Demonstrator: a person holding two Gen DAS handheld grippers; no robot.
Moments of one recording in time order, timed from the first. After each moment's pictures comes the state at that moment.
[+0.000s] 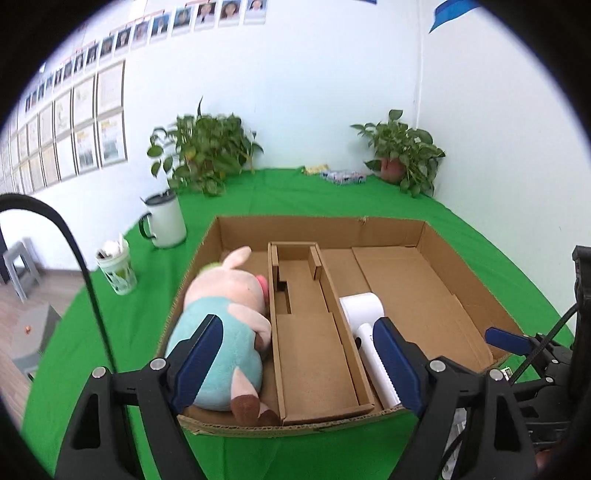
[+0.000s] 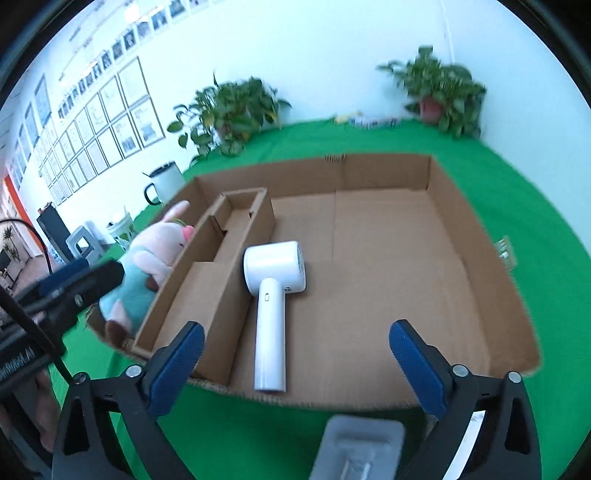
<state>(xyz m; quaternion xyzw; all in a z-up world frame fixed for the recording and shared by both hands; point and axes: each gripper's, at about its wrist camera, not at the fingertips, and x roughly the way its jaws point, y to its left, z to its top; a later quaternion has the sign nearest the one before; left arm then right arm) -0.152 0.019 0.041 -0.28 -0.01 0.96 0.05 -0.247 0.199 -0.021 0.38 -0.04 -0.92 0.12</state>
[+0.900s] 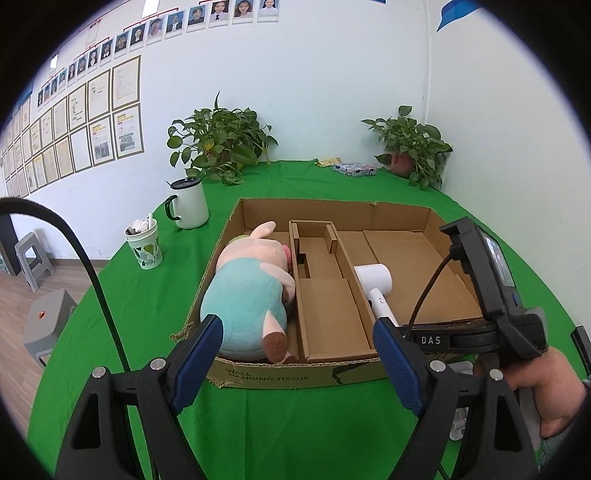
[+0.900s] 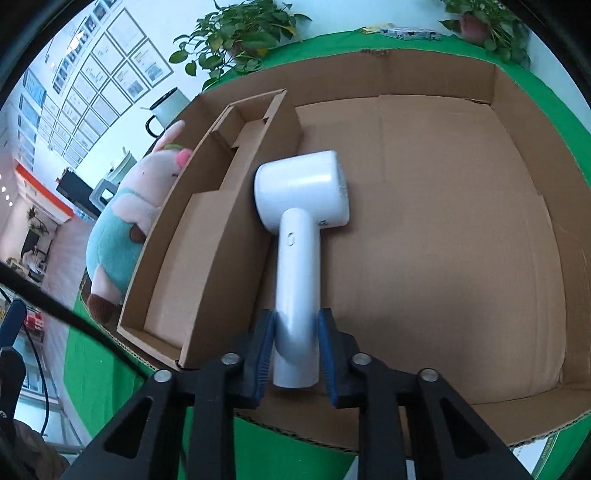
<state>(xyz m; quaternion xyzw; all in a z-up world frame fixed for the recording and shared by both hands) -0.114 -0.003 0.037 -0.30 -0.01 0.95 0.03 -0.306 0.179 -0.080 0.54 -0.07 -0.82 0.19</state>
